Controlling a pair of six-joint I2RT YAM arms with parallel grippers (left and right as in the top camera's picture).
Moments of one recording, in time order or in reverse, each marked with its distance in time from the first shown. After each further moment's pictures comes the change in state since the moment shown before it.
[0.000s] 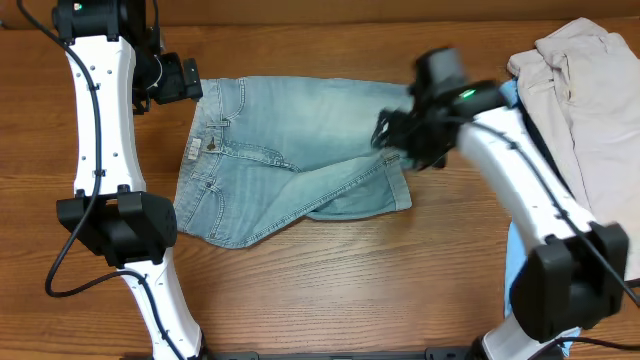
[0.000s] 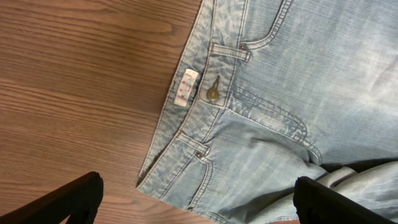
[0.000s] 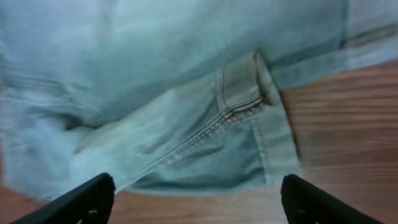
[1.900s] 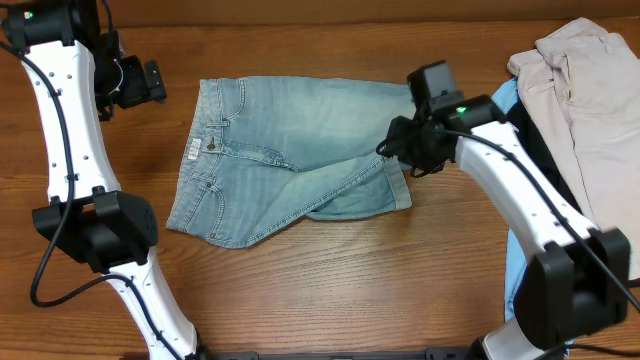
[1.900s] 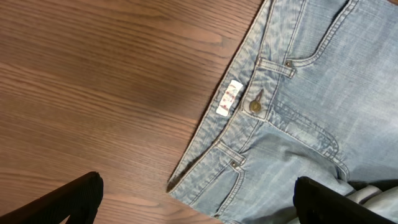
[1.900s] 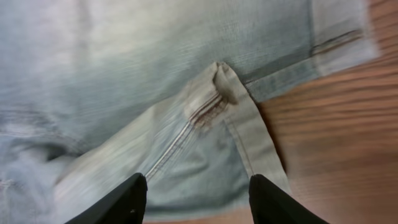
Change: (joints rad) left arm 0.135 0.000 0.000 0.013 0.000 0.054; right arm -0.013 -0.022 -0.098 0.114 0.059 0.072
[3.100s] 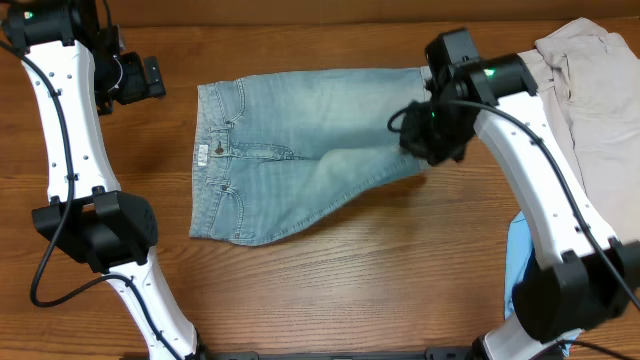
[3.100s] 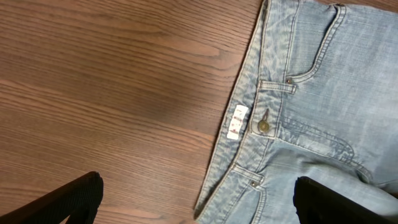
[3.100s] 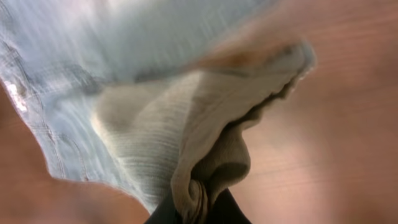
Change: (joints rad) left arm 0.000 0.000 0.000 0.039 0.000 0.026; right arm -0.027 0.006 0.378 -0.536 -0.053 -0.044
